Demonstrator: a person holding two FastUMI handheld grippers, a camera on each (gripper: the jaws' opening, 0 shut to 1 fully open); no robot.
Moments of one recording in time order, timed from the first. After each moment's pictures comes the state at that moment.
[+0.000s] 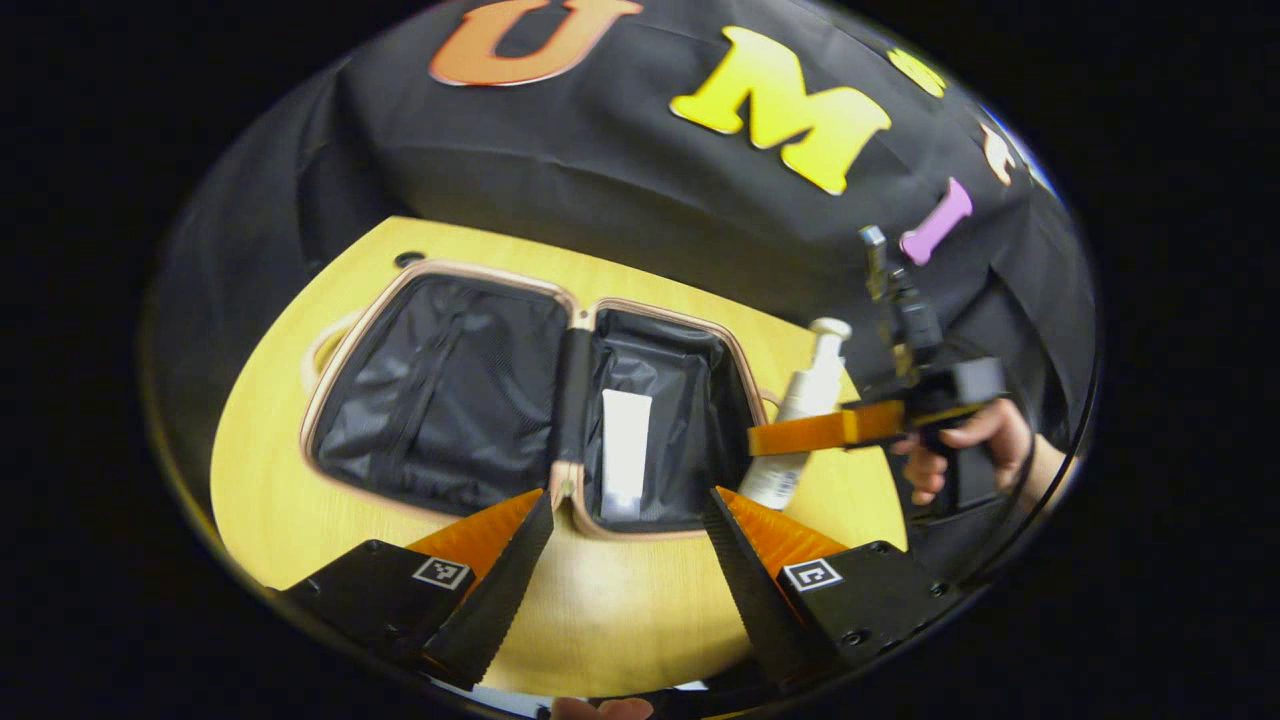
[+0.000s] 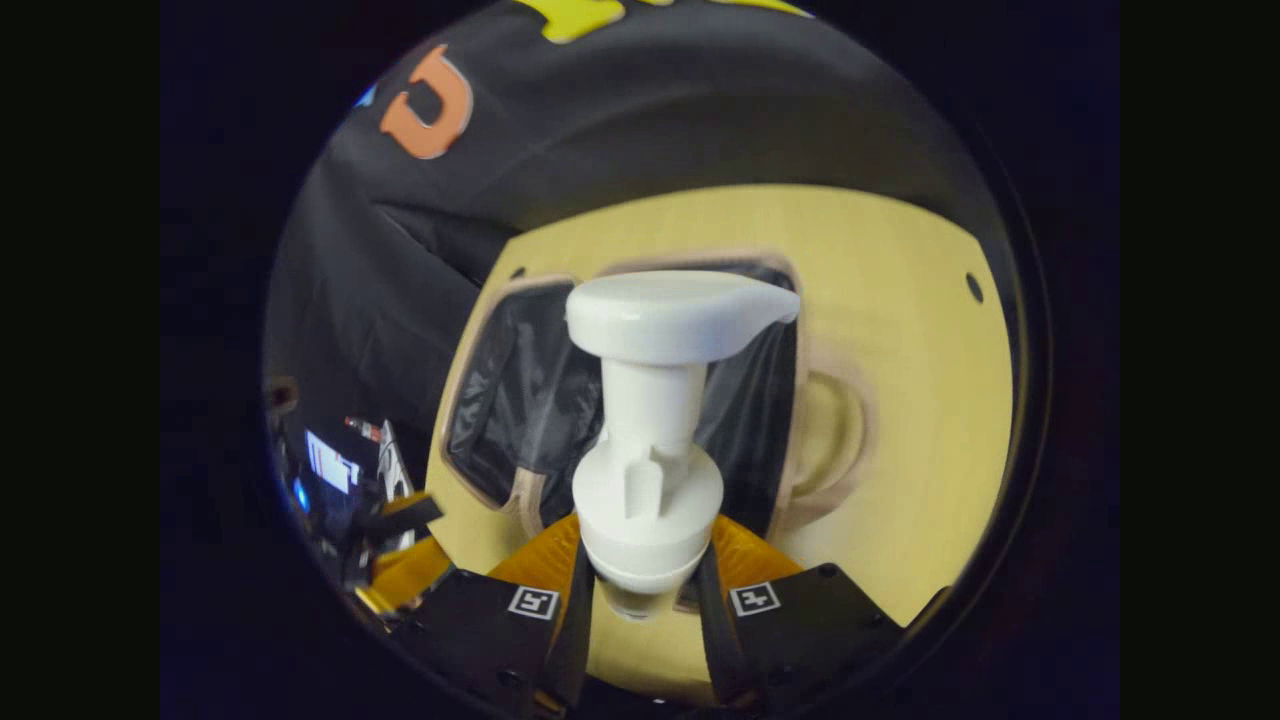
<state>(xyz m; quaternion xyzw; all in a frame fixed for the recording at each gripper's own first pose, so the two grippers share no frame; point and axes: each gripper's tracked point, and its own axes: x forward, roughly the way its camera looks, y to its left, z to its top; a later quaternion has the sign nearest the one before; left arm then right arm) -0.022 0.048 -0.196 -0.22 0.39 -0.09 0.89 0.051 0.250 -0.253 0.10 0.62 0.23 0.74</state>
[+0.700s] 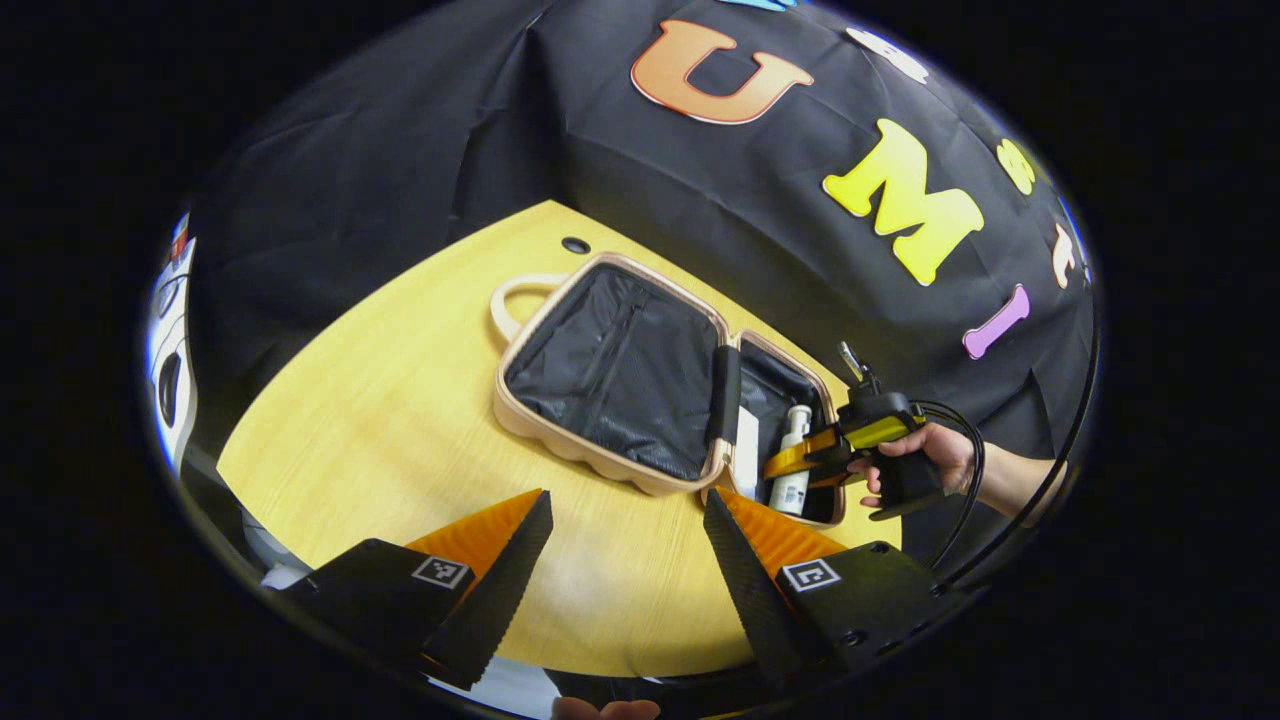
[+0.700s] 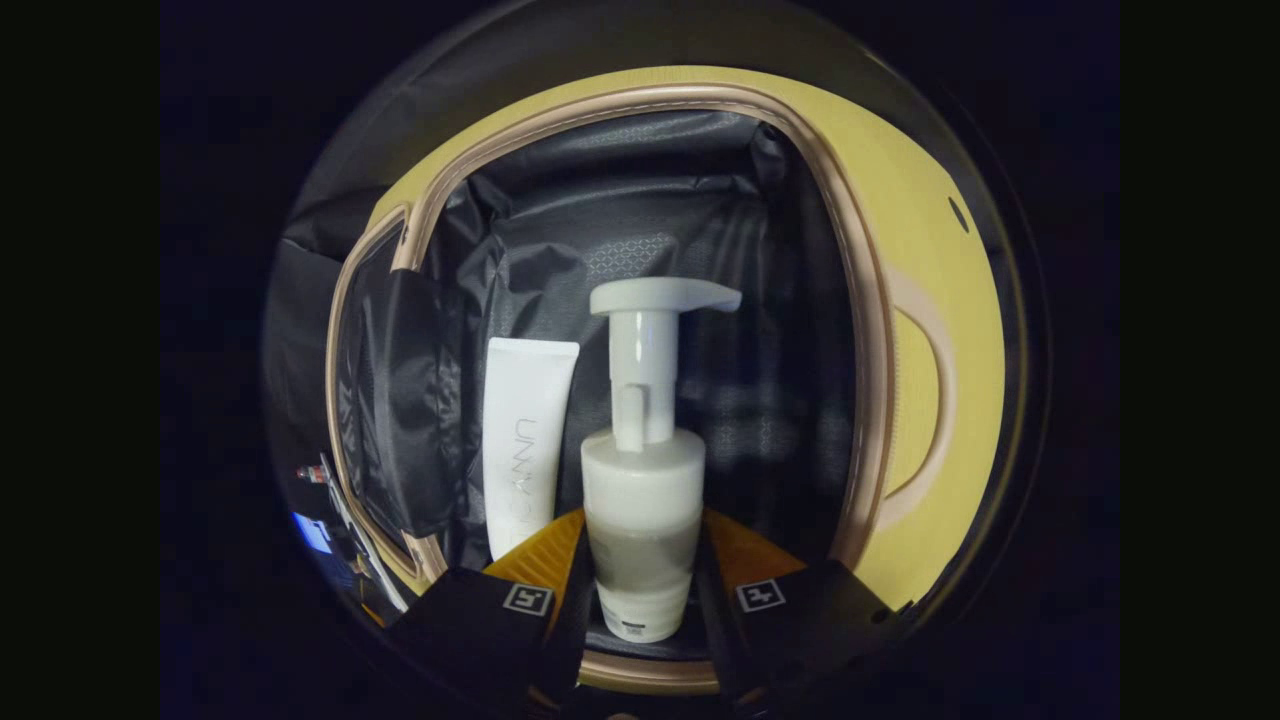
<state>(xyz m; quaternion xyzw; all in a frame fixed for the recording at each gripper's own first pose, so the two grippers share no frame) -0.082 0.155 -0.195 -0.27 0.35 0.02 0.90 0.057 0.274 -0.346 0.05 0.70 0.09 0.71</state>
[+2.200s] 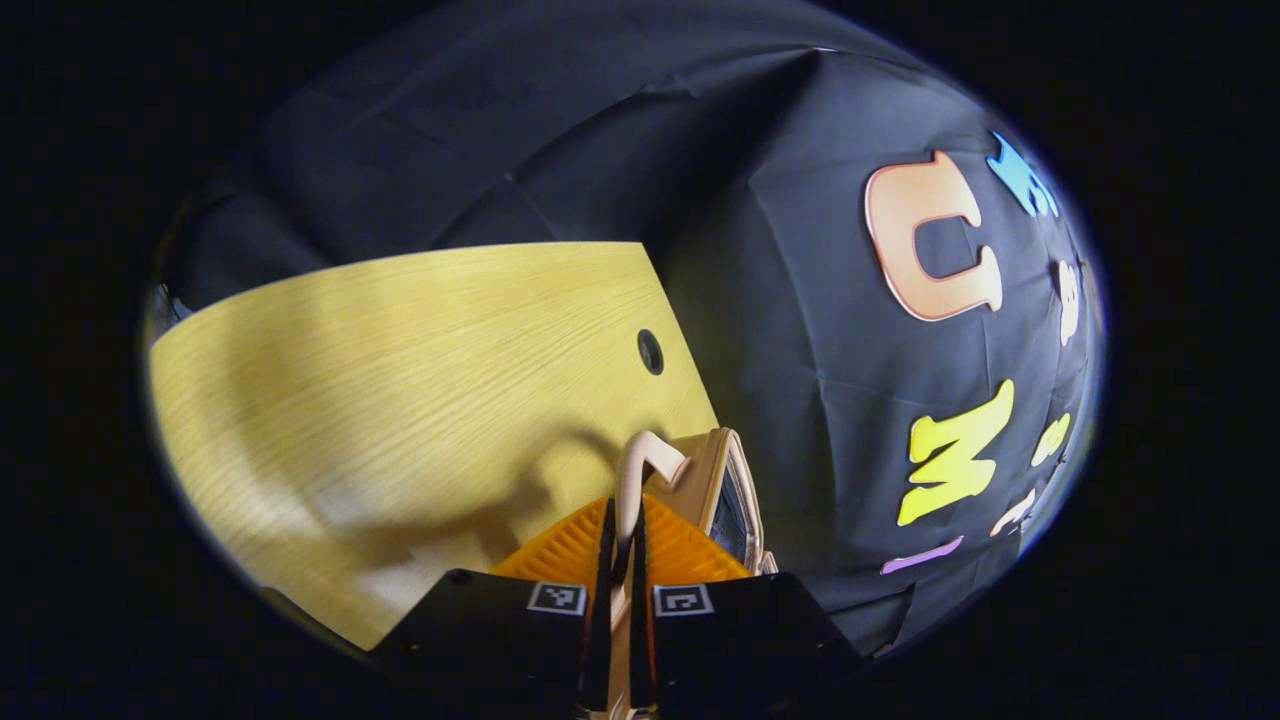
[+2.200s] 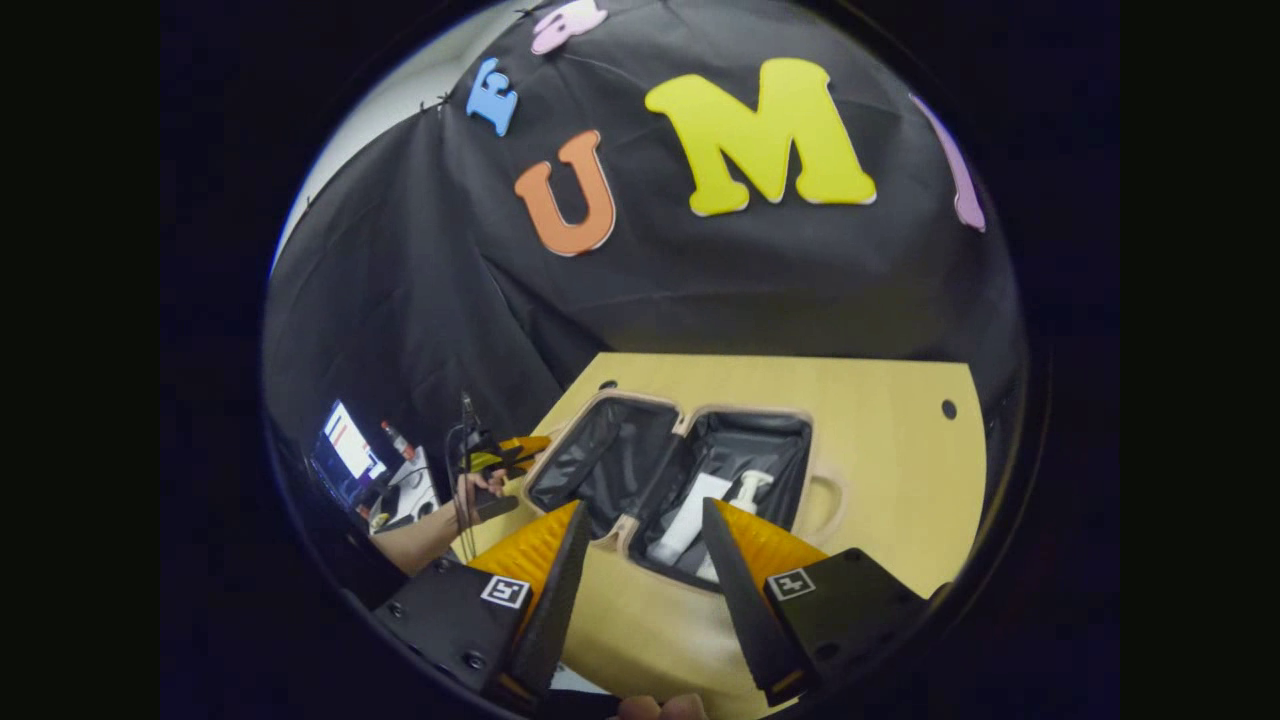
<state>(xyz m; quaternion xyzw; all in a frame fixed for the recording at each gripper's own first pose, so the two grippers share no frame) 0.133 0.295 -0.268 -0.54 0.22 0.03 0.81 -0.010 0.240 -0.047 0.09 0.32 0.31 0.89</state>
